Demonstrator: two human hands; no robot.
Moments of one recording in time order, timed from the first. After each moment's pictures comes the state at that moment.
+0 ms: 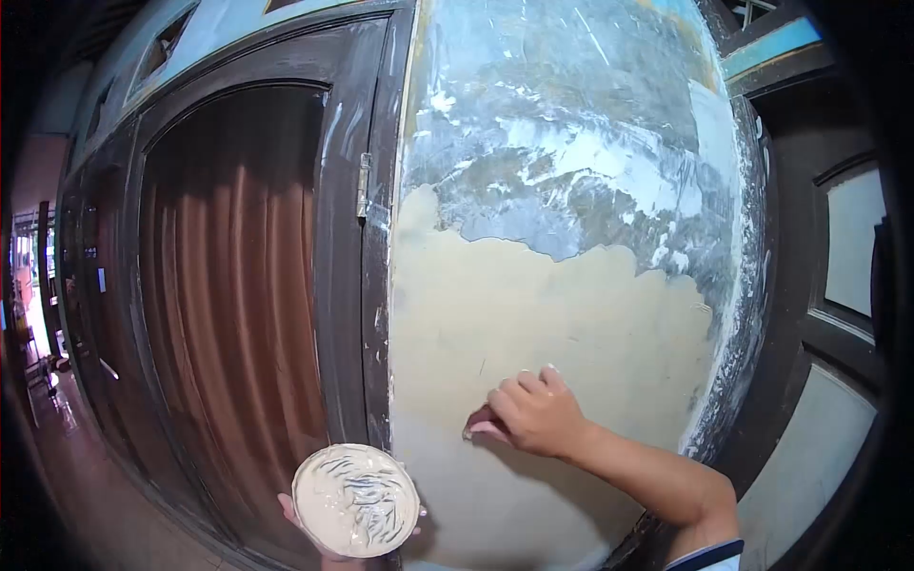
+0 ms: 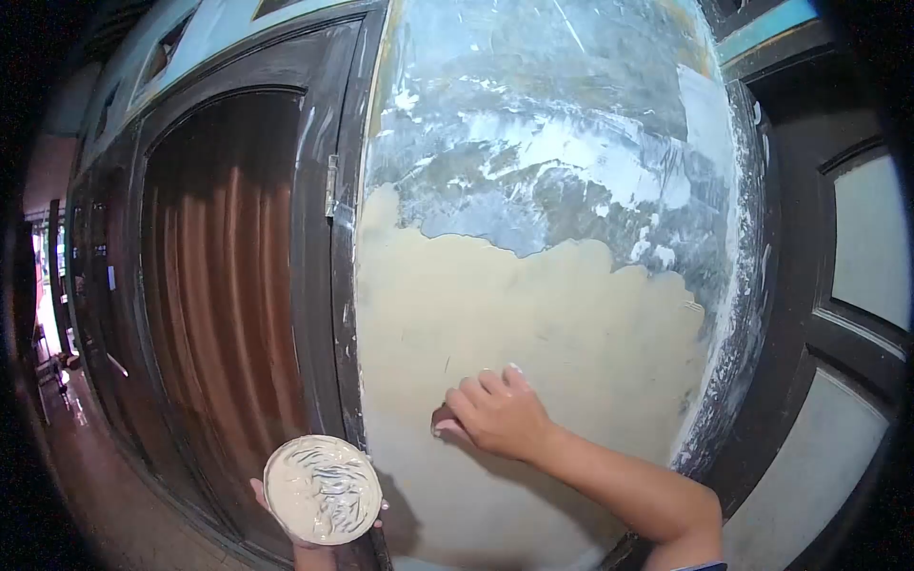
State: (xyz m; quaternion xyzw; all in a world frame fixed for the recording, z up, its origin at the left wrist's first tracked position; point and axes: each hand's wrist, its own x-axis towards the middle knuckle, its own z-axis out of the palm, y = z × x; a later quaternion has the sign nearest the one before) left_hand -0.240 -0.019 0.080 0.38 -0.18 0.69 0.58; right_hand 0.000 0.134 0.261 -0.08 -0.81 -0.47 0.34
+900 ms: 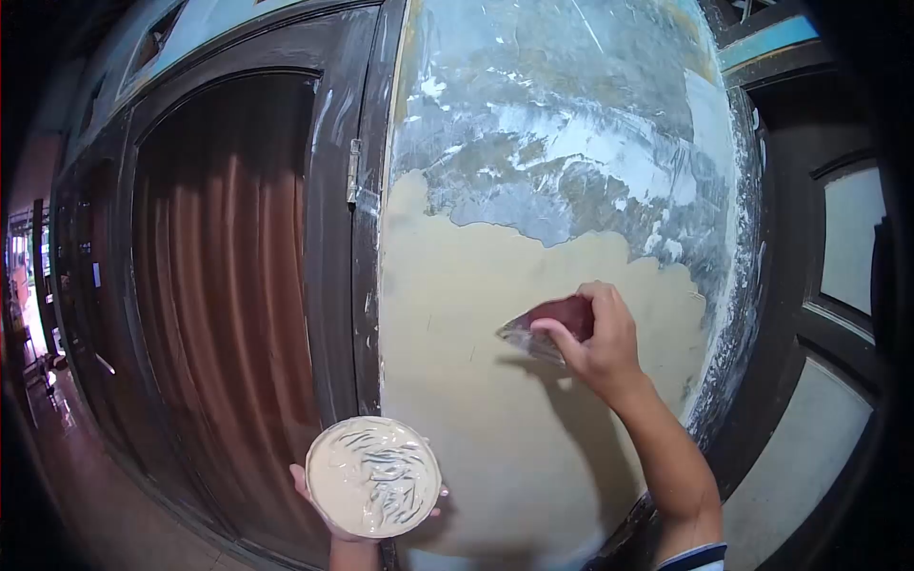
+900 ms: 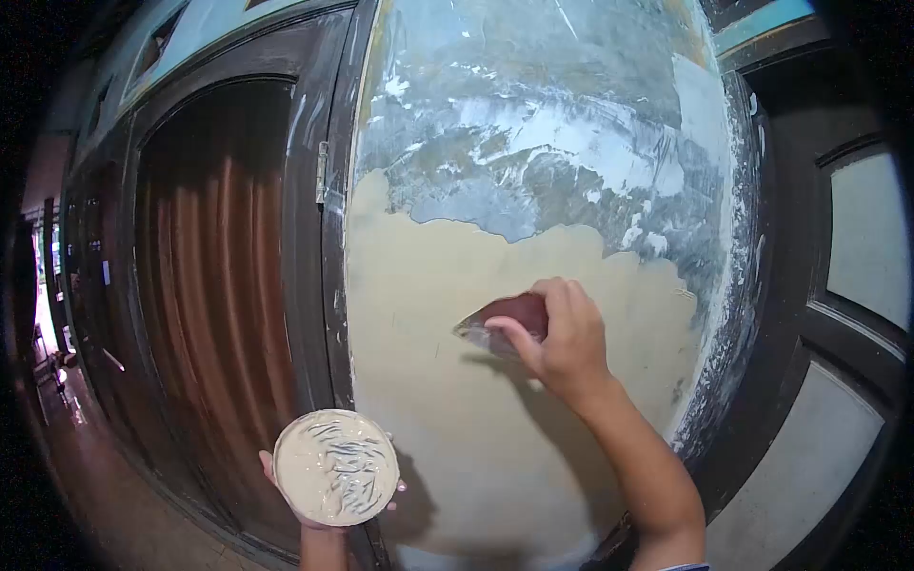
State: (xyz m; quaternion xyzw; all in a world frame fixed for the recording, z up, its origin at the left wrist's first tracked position) left_hand -0.217 -0.008 0.108 0.31 -0.22 0.66 0.65; right_hand 0.041 0.131 0.326 -0.15 -0.71 -0.32 0.60
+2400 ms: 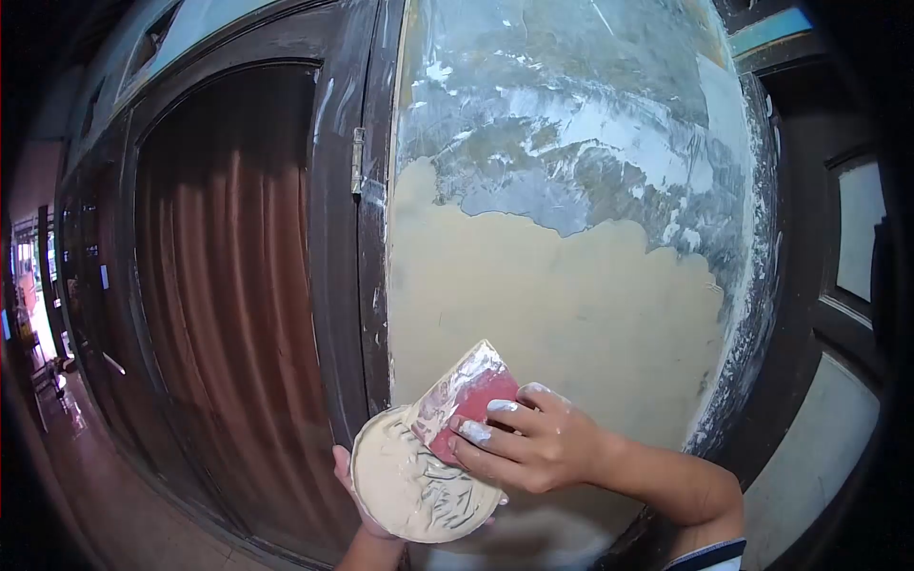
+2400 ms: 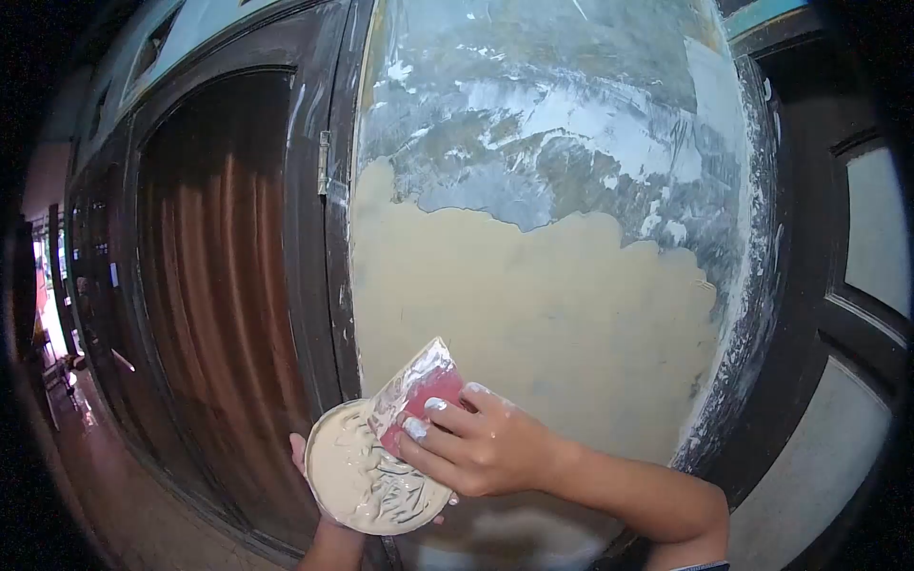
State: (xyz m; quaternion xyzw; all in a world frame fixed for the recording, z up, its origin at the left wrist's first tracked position) left_hand -0.196 0.006 0.131 0.35 -0.04 0.74 0.57; right_hand 0.002 0.069 0.281 0.15 -0.82 -0.42 0.35
